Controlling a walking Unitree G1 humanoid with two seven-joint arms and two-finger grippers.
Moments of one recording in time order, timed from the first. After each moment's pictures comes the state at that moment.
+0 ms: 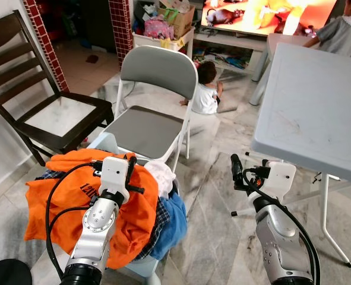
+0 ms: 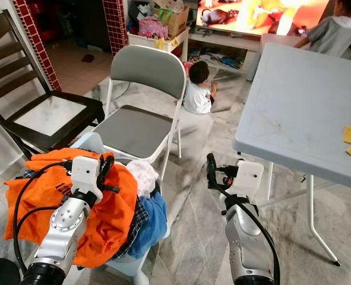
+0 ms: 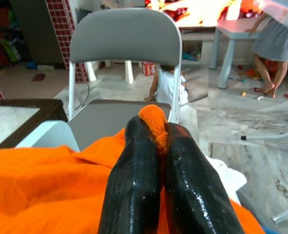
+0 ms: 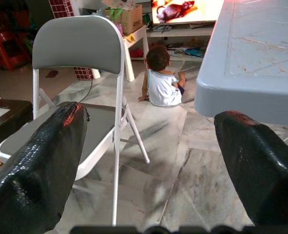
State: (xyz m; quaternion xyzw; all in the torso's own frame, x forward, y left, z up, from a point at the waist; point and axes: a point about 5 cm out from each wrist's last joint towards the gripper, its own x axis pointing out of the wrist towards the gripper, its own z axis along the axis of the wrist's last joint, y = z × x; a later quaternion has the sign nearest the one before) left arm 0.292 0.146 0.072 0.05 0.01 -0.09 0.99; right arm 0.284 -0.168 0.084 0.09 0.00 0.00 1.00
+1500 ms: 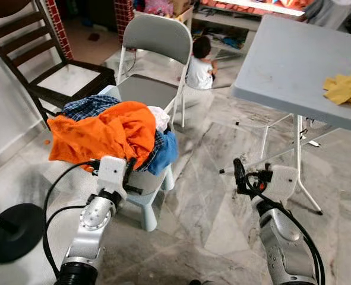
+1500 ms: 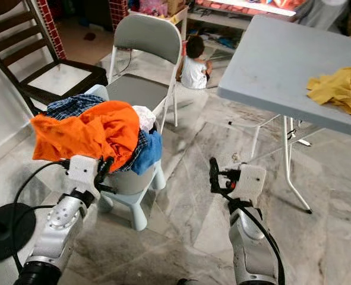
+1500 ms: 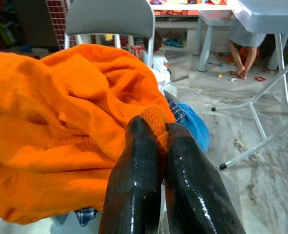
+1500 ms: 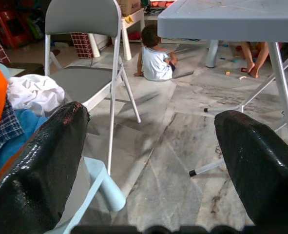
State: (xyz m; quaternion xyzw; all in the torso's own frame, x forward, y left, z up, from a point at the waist) left arm 0.297 0.147 0.078 0.03 0.01 -0.12 0.99; right arm 0.279 -0.178 0.083 0.08 0.01 -0.01 1.00
